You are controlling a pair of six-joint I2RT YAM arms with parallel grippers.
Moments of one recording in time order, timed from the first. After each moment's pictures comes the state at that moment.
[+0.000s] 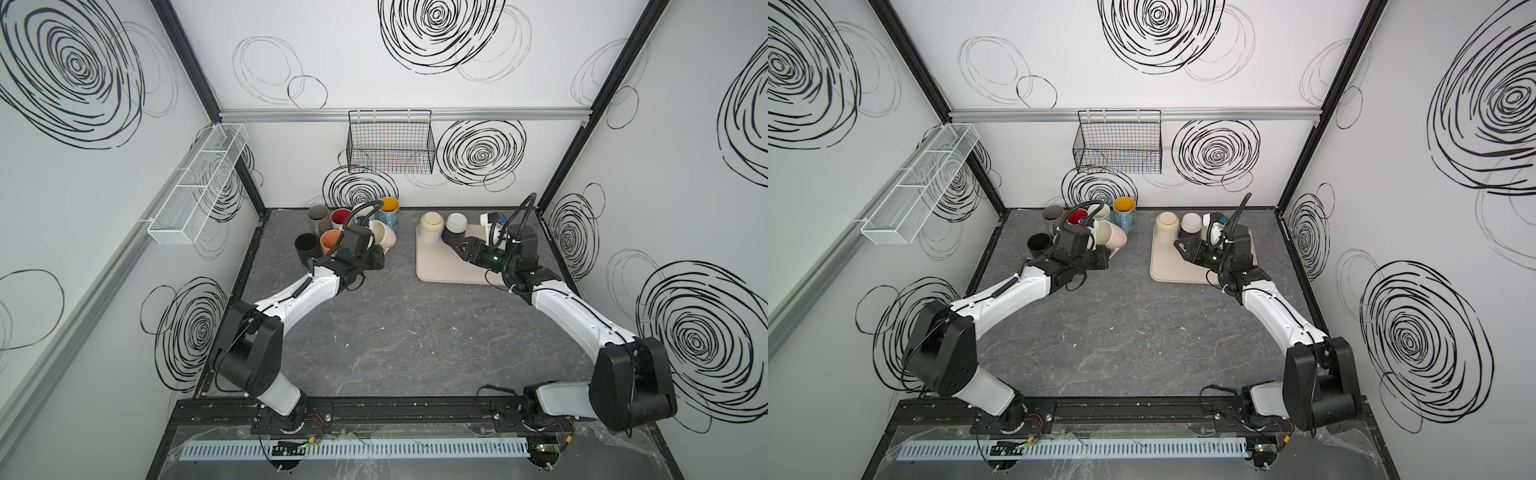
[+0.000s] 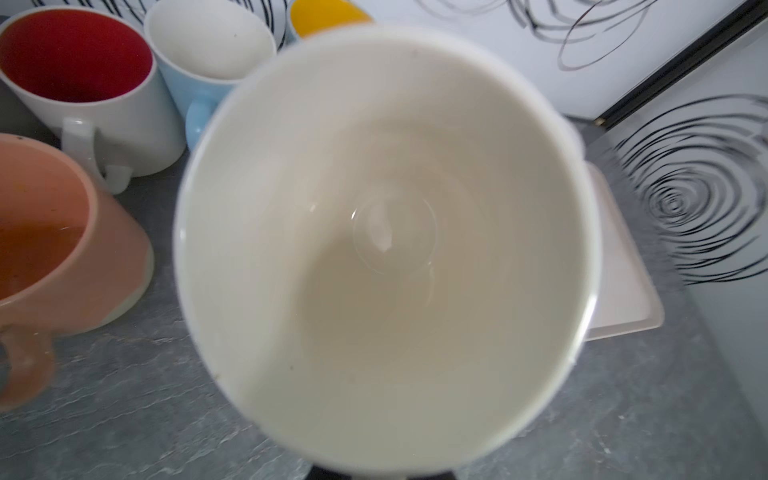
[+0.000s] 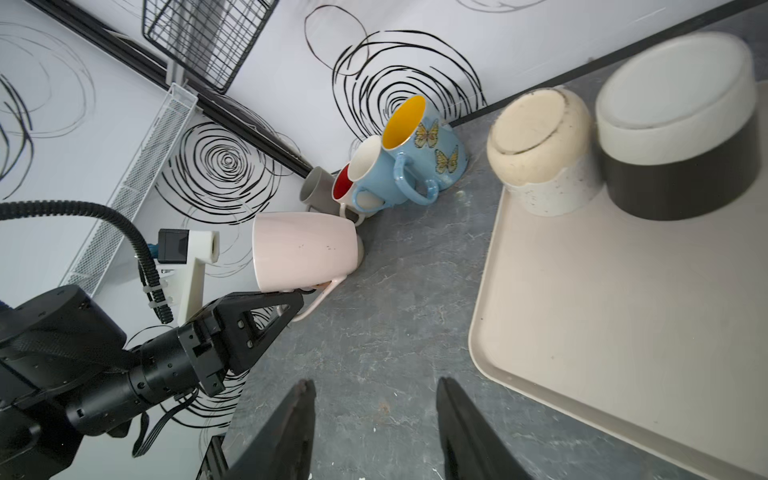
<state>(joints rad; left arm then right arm) -0.44 1.62 1.15 -0.22 -0.02 -0.40 0.24 1.34 0.91 0.04 -0.55 0.61</state>
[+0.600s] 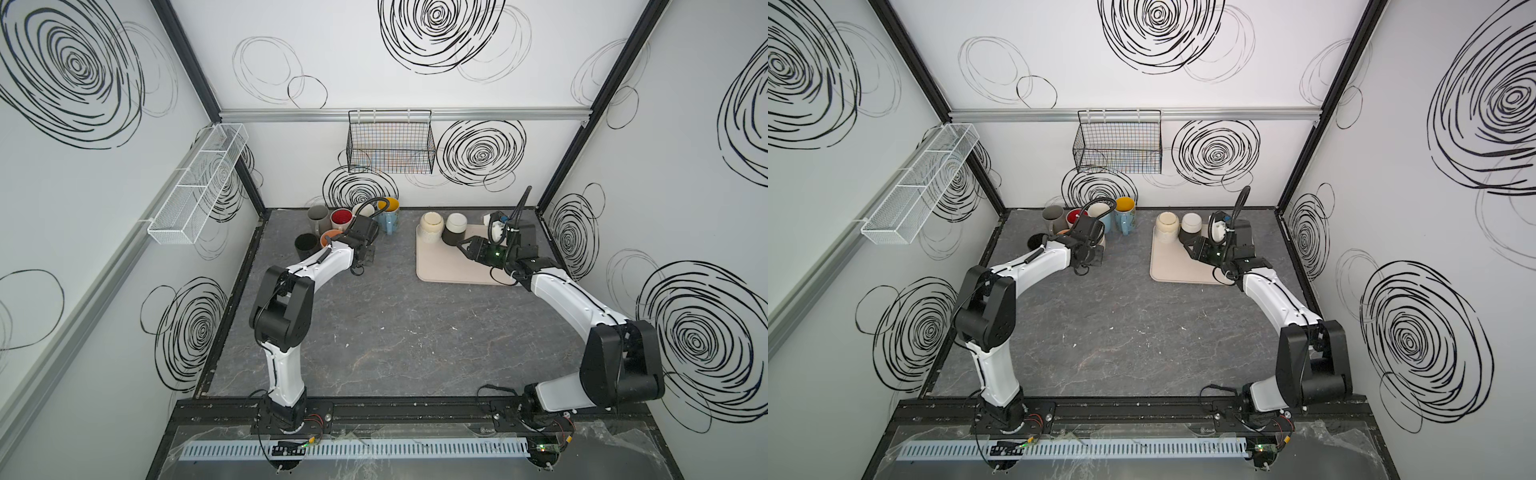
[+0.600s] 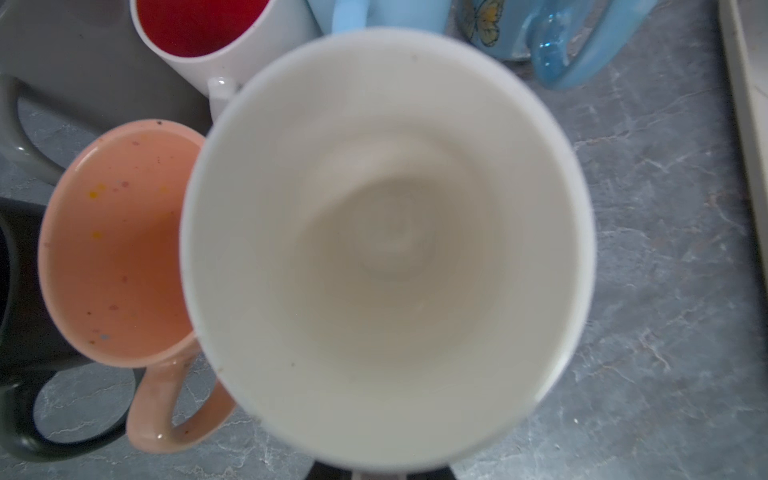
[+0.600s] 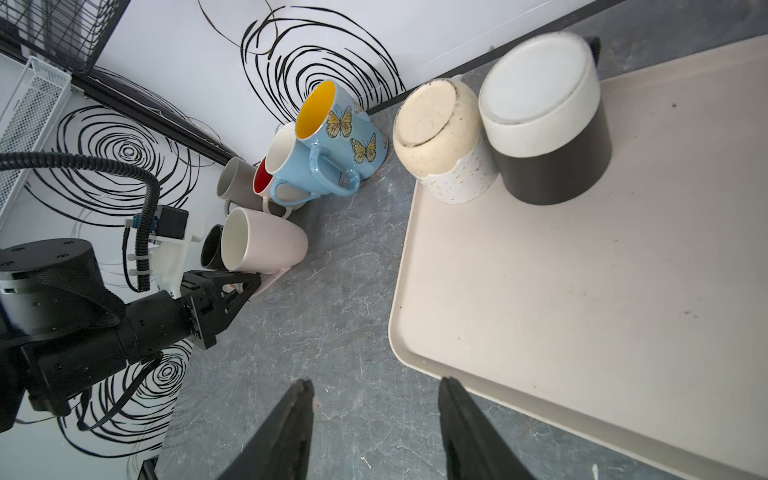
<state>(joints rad) -0.37 1.94 1.45 -0.53 -0.29 -0.22 0.17 1.47 1.02 -0.14 -0.48 0.48</state>
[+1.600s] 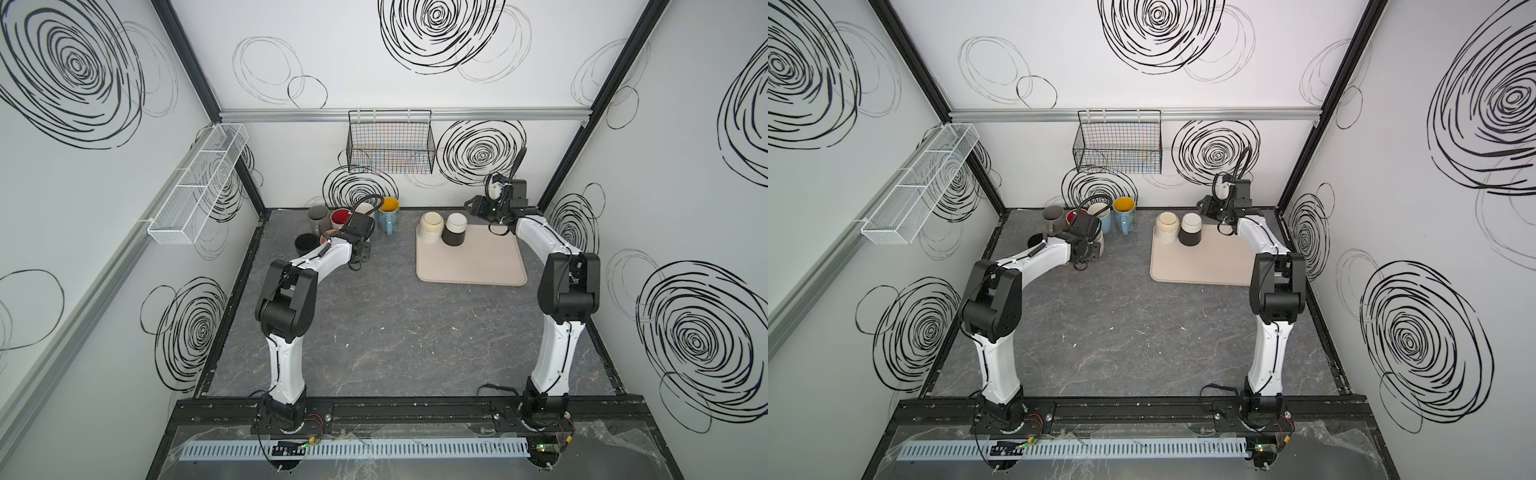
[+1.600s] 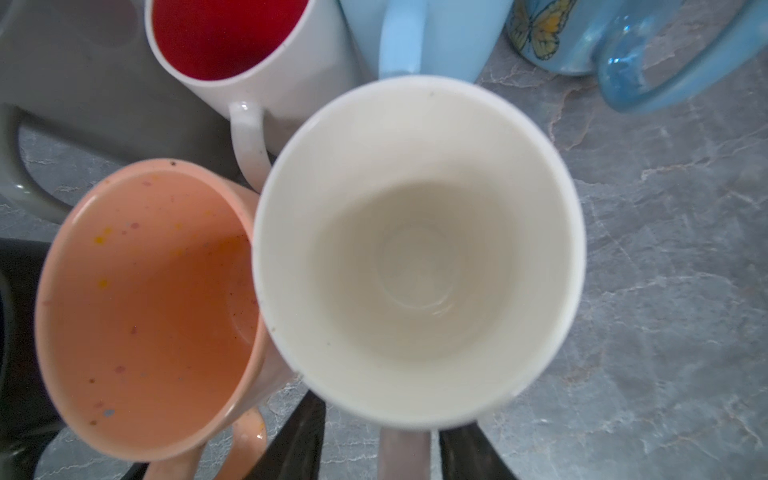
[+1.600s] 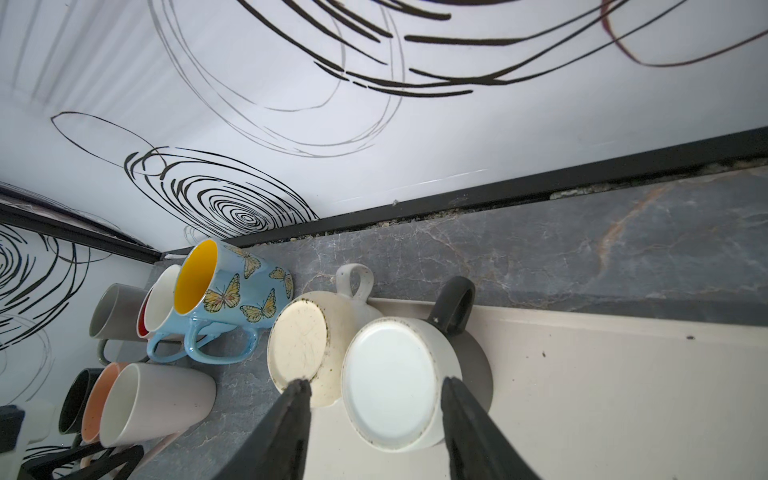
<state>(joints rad) -0.33 2.00 1.49 -0.51 -0.30 -0.19 0.05 2.11 1.78 -0.25 -0.41 0.37</state>
